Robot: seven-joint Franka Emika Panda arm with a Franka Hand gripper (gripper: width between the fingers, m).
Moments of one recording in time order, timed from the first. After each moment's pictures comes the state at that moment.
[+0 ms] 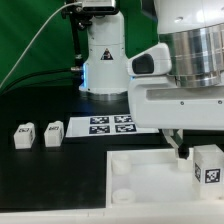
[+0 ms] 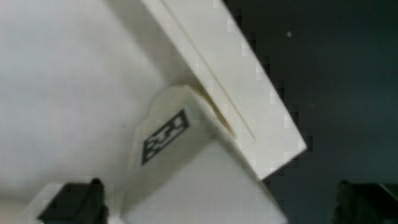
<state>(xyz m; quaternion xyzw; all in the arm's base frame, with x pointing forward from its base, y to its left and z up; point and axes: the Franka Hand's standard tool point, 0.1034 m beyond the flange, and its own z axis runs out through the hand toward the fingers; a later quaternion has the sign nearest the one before) 0.627 0.117 0.075 -0.98 0.17 -0.02 0.07</state>
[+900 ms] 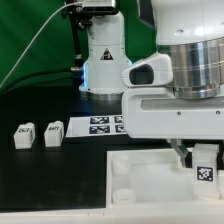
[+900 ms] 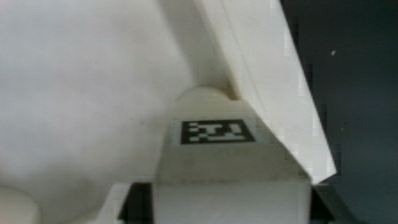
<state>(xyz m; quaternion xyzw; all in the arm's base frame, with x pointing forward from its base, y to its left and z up) 0.625 0.111 0.068 -0.97 0.24 -0.01 0.06</state>
